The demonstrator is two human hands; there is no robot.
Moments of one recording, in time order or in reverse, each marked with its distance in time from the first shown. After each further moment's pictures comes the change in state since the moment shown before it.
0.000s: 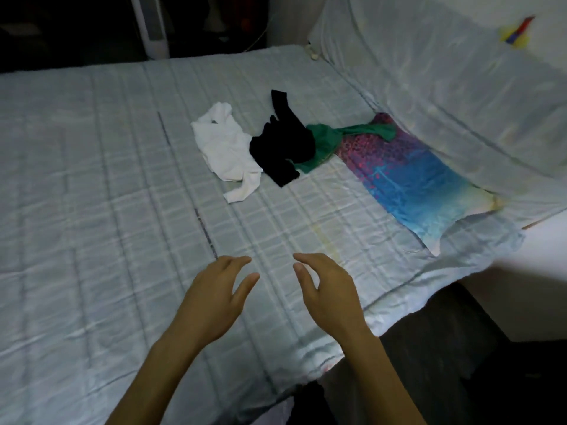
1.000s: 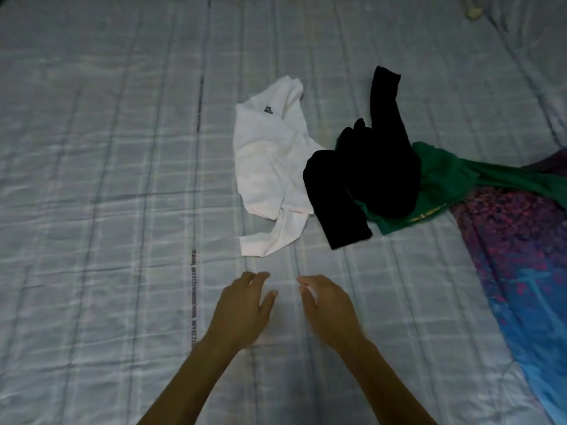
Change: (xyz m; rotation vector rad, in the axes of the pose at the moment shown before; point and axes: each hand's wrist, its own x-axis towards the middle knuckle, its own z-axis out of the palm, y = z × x) left_hand 0.377 -0.138 0.132 0.051 -0.013 -0.472; right_hand 0.410 0.196 0.178 -0.082 -0.575 -0.053
